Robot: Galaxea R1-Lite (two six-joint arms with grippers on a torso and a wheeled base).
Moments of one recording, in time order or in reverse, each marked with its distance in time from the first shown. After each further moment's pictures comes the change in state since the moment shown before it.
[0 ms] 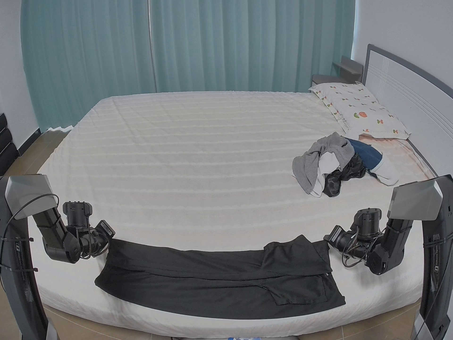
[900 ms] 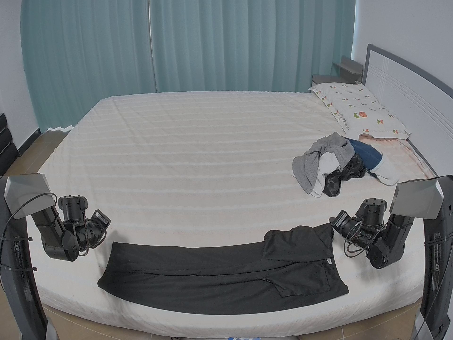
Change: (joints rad) left arm 0.017 0.001 -0.014 -0.109 -0.016 -0.080; right arm -0.047 0.009 -0.071 -0.104 -0.029 -0.001
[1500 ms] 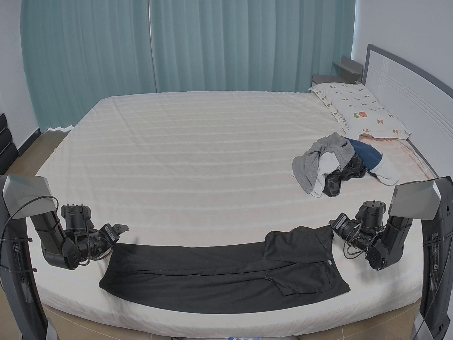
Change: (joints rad) left arm -0.050 -0.024 0.109 0.007 -0.112 0.216; right arm 0.006 0.021 0.002 -0.005 0.002 0.000
